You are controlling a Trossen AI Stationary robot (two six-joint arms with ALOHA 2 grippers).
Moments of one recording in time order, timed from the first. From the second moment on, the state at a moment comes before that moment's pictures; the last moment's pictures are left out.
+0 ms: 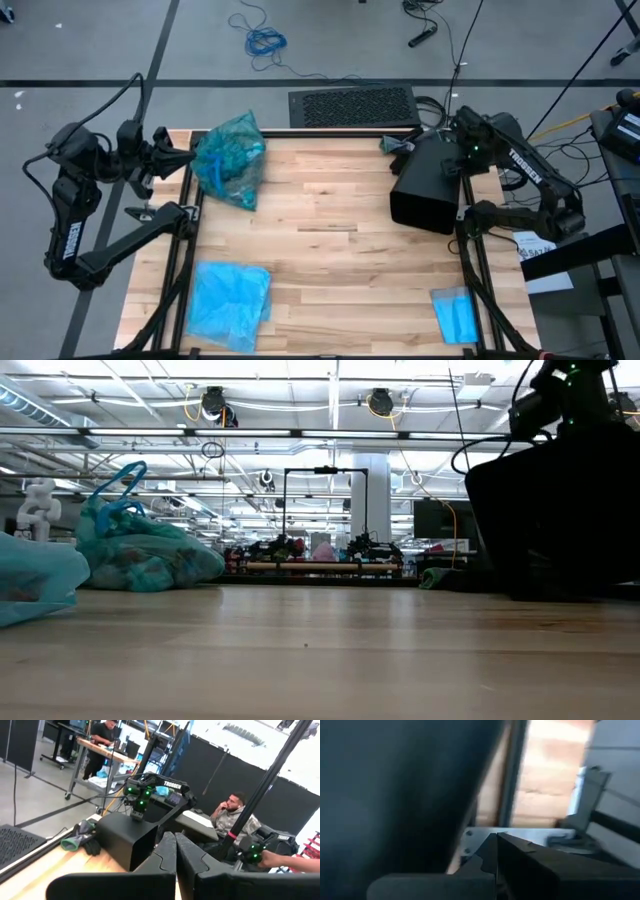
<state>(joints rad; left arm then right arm) 0.98 0.51 1.19 -0.64 0.88 -0.45 -1.12 1.08 1.01 -1.54 0.14 0.35</state>
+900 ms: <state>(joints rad) 0.98 0.51 1.19 -0.70 0.88 -0.40 -0.51 1.04 0.89 -1.08 -0.11 0.76</state>
